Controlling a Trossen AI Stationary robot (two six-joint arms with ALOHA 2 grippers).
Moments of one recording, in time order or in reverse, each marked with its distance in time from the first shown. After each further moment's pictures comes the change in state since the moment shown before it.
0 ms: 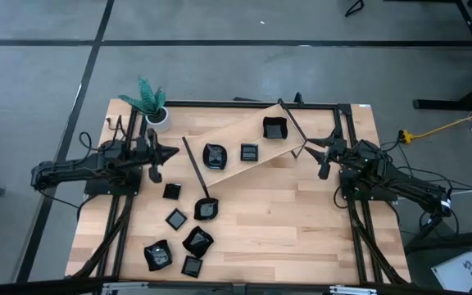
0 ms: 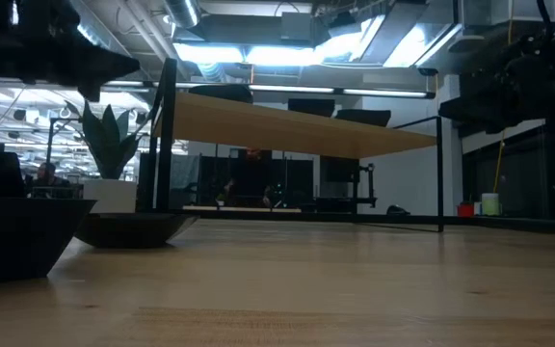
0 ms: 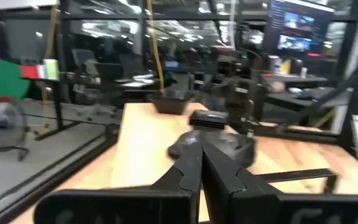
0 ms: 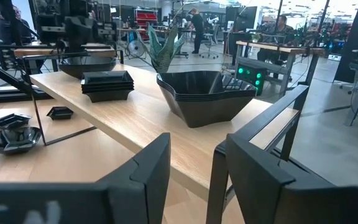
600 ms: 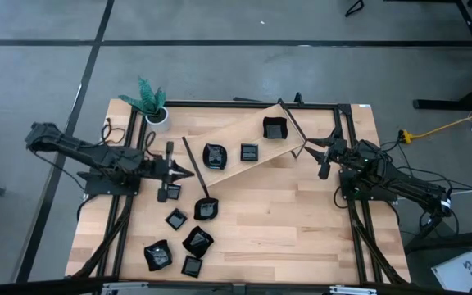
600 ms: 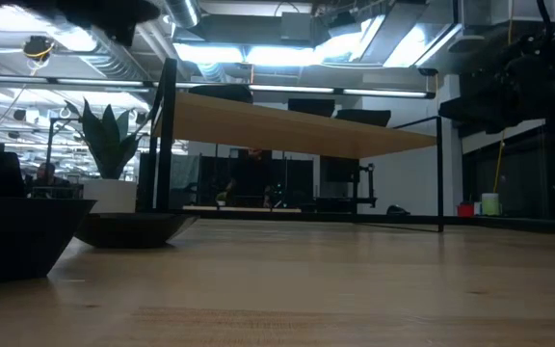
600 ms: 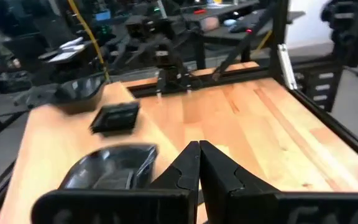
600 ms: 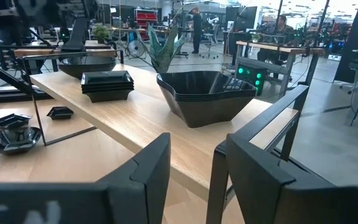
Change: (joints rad) left arm -0.427 0.600 0.376 -0.044 -0.174 0.143; right arm 0.000 0.000 0.000 0.000 0.000 0.000
